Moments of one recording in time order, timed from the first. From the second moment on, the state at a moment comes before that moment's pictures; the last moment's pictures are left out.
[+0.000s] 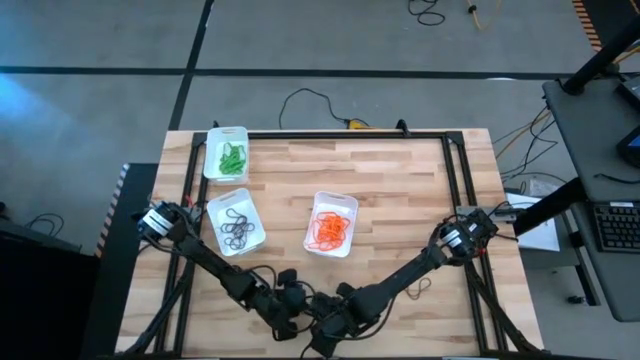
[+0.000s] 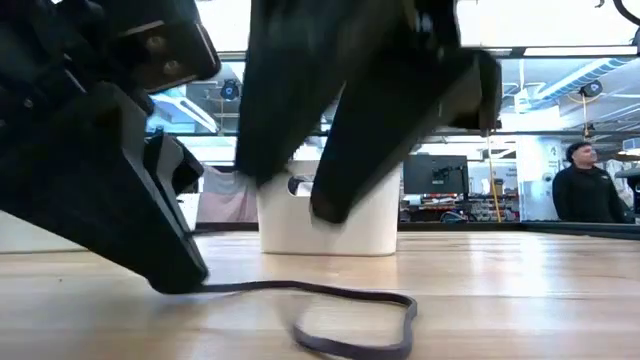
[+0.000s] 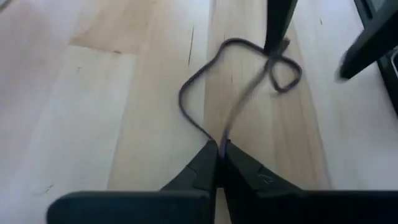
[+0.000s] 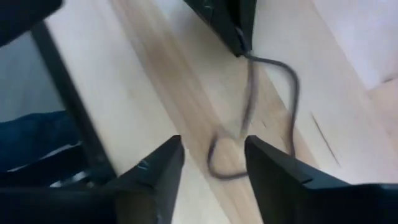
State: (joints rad) left arm -0.65 1.95 0.96 0.16 -0.36 -0.65; right arm 0.56 2.34 1.97 -0.78 0.13 1.06
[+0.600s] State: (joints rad) left arm -0.65 1.26 0.90 -0.56 -0.48 -0.62; right arm 0.57 2.03 1.96 -1.07 0.27 1.07
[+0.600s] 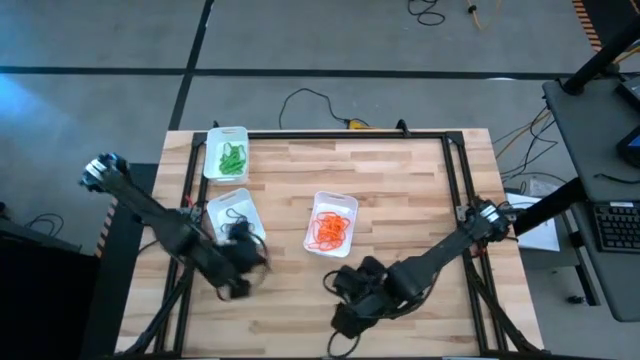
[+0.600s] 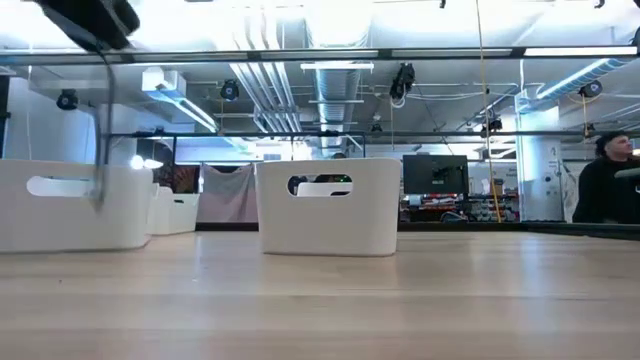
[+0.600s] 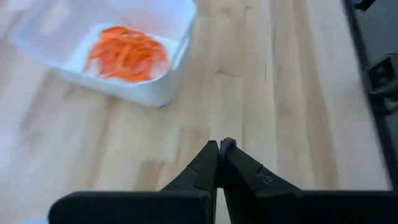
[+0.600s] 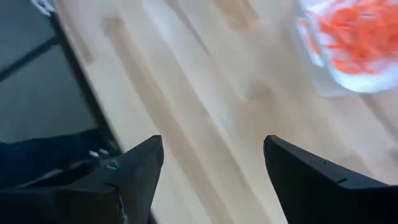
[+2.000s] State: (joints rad) left arm -0.47 0.82 0.64 -1.05 -0.35 -1.24; right arm 0.61 1.94 1.22 -1.03 -0.24 1.37
